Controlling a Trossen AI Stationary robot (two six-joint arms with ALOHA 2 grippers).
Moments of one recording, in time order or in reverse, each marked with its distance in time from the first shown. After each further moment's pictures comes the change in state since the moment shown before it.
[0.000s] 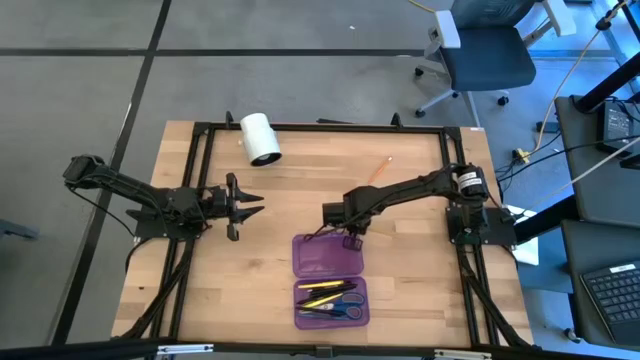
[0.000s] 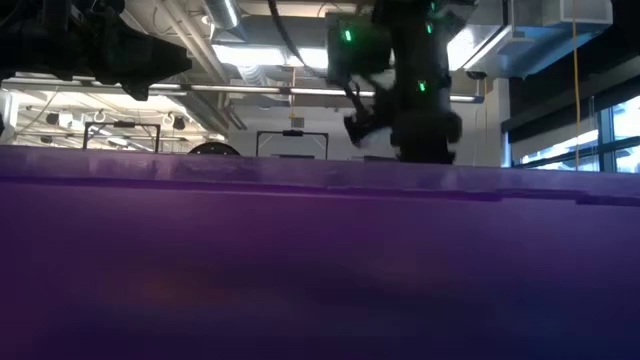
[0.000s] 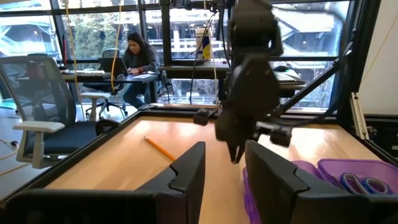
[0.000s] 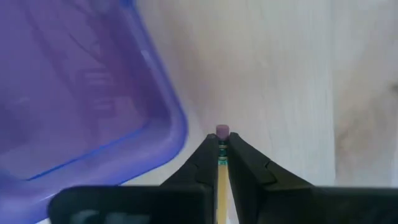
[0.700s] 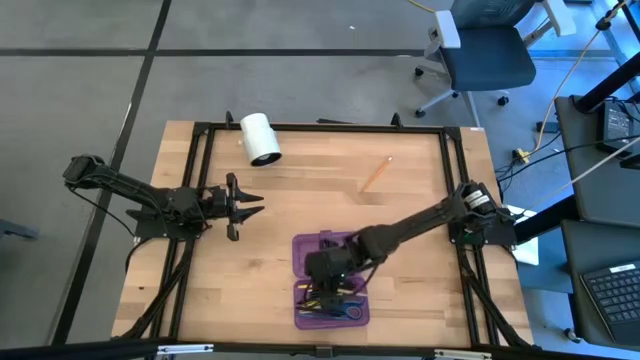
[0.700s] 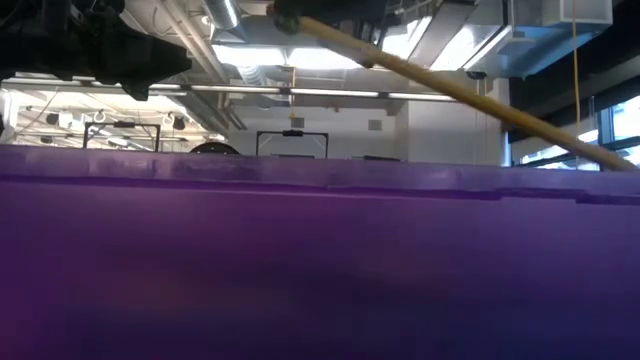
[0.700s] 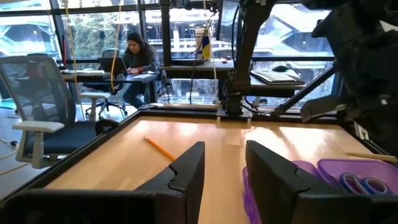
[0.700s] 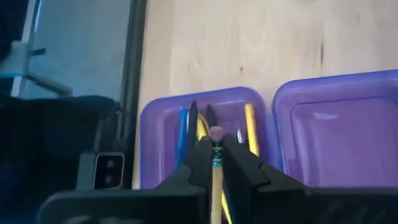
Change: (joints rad) left arm 0.000 0.000 0.000 0.000 0.001 -0.001; right arm 0.299 0.009 0.233 0.463 -0.145 0.099
